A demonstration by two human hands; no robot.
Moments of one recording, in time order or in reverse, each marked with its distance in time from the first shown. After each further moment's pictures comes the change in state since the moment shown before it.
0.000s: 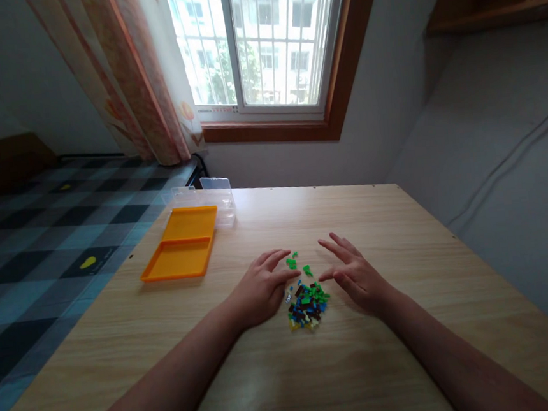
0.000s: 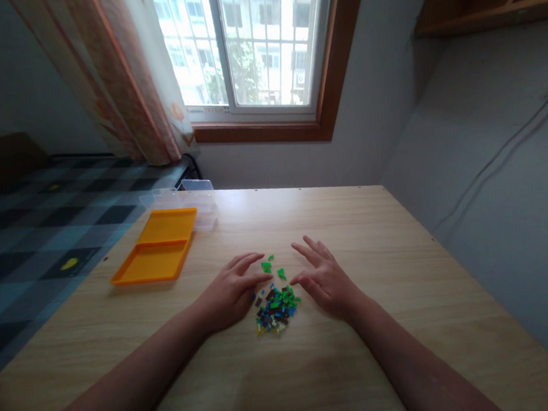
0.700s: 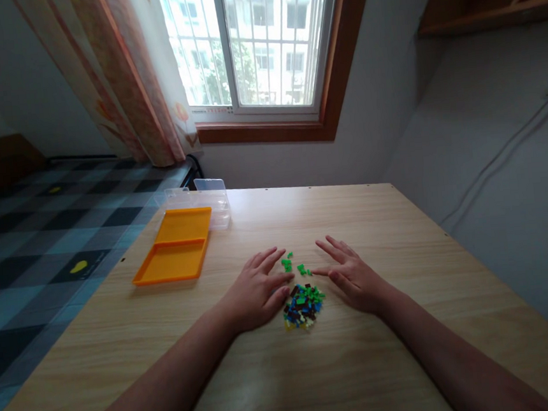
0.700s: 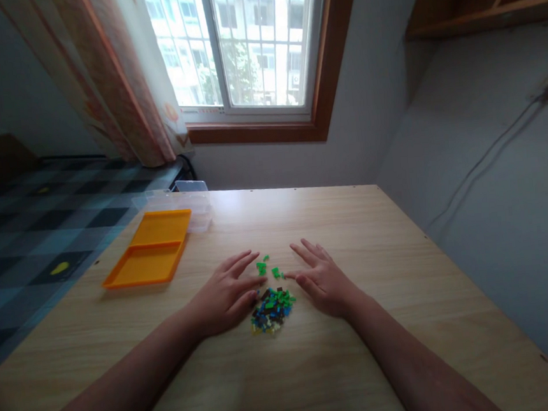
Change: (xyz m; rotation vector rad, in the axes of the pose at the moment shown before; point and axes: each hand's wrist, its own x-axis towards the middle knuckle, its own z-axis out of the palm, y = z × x) left_hand 0.001 0.004 -0.009 0.077 -0.123 -0.005; right_hand -0.005 0.009 0.001 -0.054 -0.089 0.065
